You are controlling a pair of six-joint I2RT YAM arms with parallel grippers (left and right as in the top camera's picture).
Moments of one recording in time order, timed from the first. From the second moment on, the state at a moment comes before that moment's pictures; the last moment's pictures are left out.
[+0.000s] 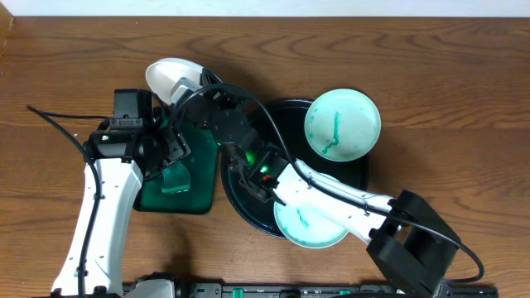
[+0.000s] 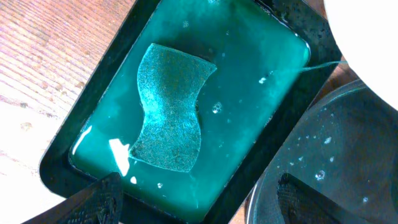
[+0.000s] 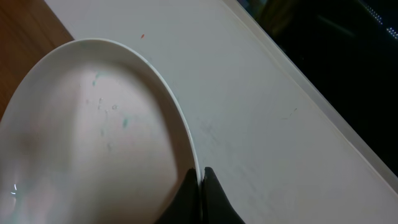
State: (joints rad) left arm 0.04 1.35 1.08 -0.96 0.01 -0.49; right arm 0.97 1.91 1.36 0.50 0.55 -0.69
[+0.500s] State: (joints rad) left arm 0.04 1.35 1.08 -0.96 0.01 -0.49; right arm 0.84 1.89 1.36 0.12 0.43 -0.01
